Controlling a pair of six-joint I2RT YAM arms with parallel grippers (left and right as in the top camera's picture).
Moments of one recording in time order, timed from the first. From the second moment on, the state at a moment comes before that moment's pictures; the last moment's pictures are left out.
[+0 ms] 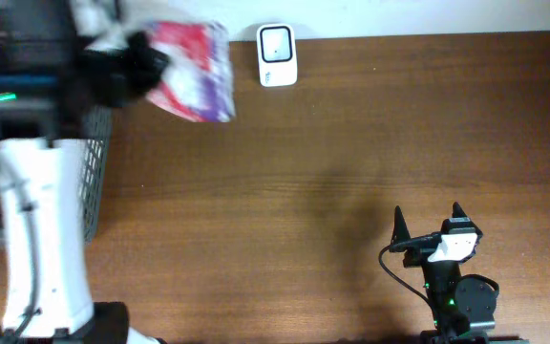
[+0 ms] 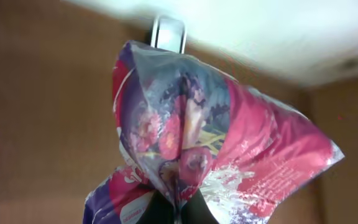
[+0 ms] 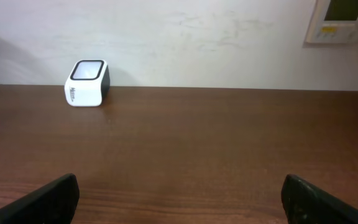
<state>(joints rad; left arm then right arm) -0.08 1.70 2.15 -1.24 0.34 -0.45 0.03 0.01 0.01 -0.08 0.00 0.00</state>
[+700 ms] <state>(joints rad) -0.21 1.93 2.40 -1.22 0.09 -0.33 0.03 0.01 0.01 -0.08 0.00 0.00</state>
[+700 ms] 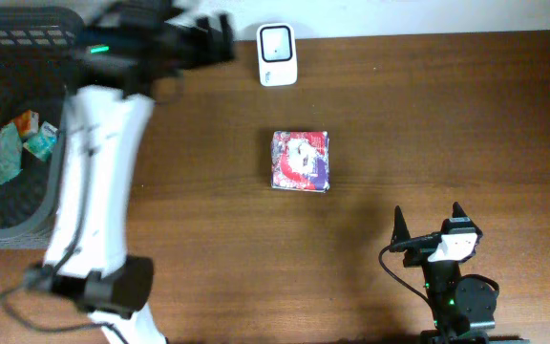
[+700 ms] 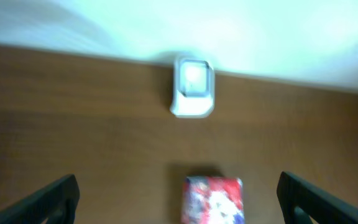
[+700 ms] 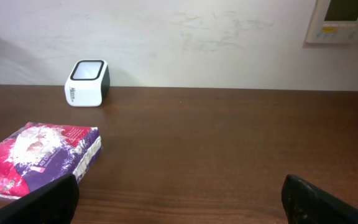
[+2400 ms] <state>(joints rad) 0.45 1.82 2.56 -1.62 0.63 -0.14 0.03 0.01 0.01 -0.08 0.00 0.00</state>
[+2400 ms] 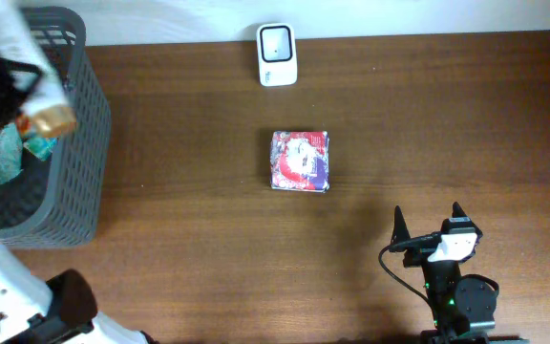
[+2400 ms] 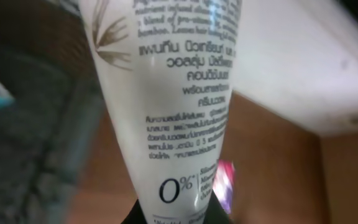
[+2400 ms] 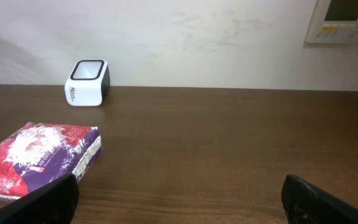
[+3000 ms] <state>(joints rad) -0.38 1.85 1.23 -0.60 0.12 -0.52 0.03 0.01 0.01 -0.08 0.00 0.00</state>
